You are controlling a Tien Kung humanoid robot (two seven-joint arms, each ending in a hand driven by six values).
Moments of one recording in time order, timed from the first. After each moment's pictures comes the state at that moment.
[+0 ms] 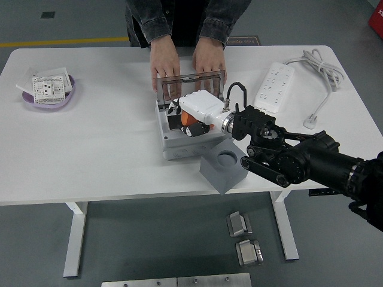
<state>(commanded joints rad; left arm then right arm) -0.07 0.31 -0.46 -0.27 0.36 0.07 0.21 1.02 -0.11 0.09 0.74 -1.60 -0.31 0.11</state>
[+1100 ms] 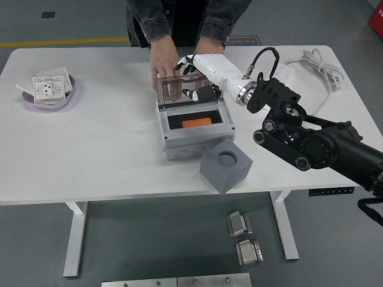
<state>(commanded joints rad) -0.06 0.31 -0.43 -0.26 0.33 0.06 0.21 1.03 -0.21 0.44 0.91 -1.61 -0.23 0.04</state>
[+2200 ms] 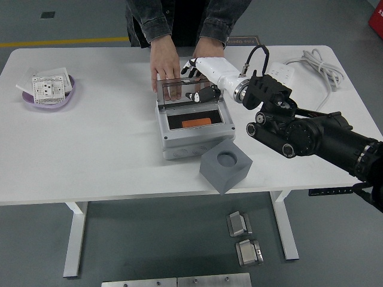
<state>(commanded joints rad) -0.08 0.32 -0.47 -0.27 0.38 0.06 0.21 1.08 -0.16 0.21 0.76 -1.47 -0.26 0.07</state>
